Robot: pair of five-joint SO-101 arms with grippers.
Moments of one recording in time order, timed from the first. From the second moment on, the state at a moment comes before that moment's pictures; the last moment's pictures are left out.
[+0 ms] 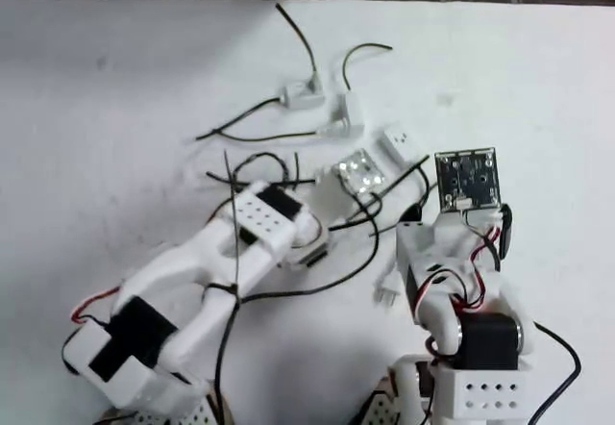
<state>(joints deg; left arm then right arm) 31.7 0.9 34.3 50.9 -18.0 -2.2 -75.6 54.6 69.6 6.9</state>
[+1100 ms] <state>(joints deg) 31.9 9.6 25.7 58.2 -17.5 -2.2 -75.6 56.0 69.6 6.9</state>
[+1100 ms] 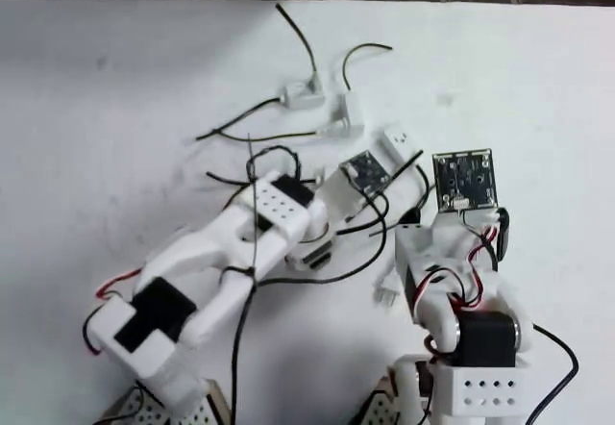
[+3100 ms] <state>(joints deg) -6.3 20.8 -0.2 61.2 -26.2 -2.2 -75.6 57.9 70.3 6.9</state>
